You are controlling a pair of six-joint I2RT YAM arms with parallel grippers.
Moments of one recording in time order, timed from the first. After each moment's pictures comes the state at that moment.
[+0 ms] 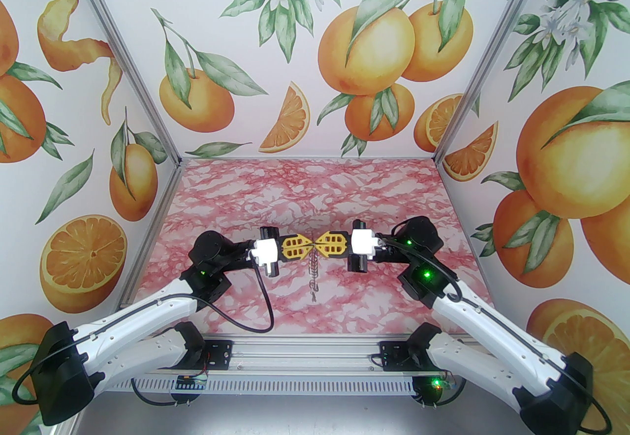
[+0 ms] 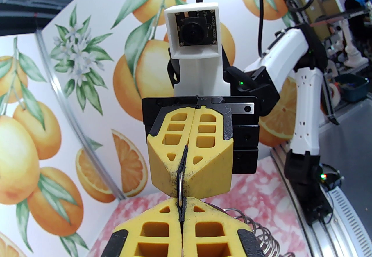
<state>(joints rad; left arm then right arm) -0.81 1.01 0.63 0.68 0.68 0.28 0.64 0.91 0.73 0.35 -0.92 -0.27</state>
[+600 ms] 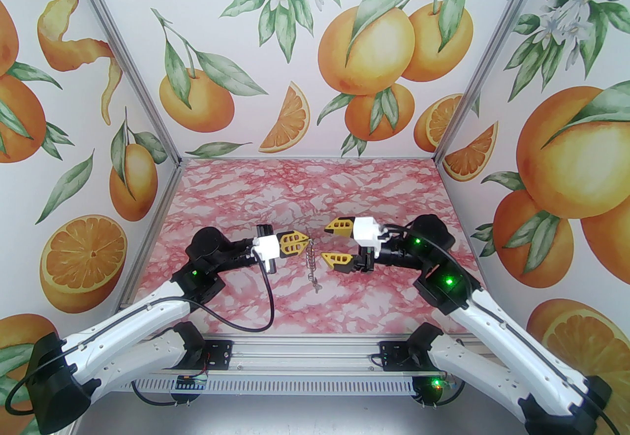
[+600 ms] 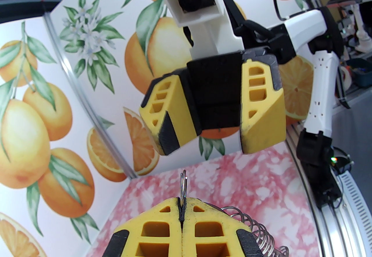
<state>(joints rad) -0.77 0.96 0.68 0.47 0.64 0.35 0.63 0.81 0.85 -0.06 -0.78 -0.13</state>
